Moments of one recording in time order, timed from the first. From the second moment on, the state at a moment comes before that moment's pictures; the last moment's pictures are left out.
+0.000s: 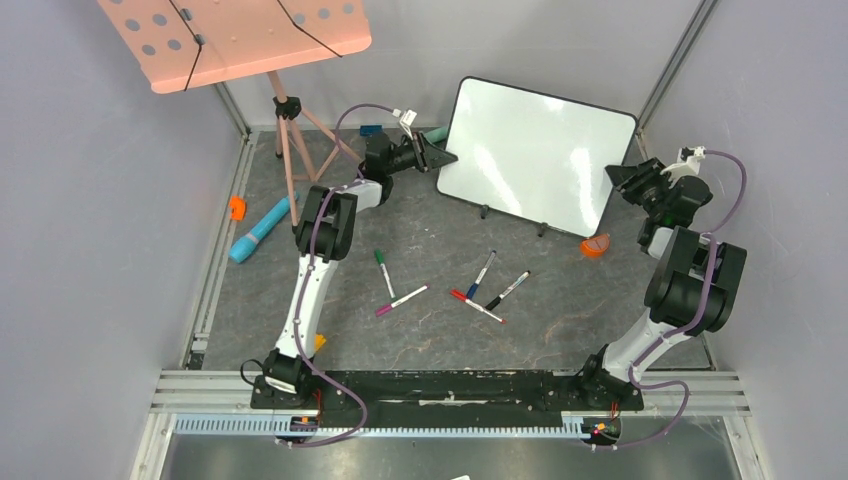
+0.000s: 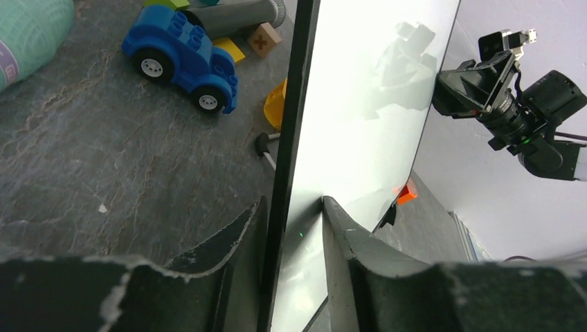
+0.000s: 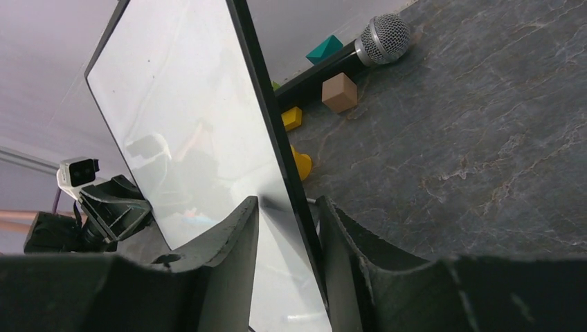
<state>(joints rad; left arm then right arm) -0.30 2.68 1.95 0.85 0.89 -0.84 -0.47 1.75 0.84 0.78 -0.66 0.63</state>
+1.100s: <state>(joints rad) -0.22 2.17 1.21 0.86 0.86 -0.61 -0.33 1.64 0.66 0.86 -0.59 0.60</state>
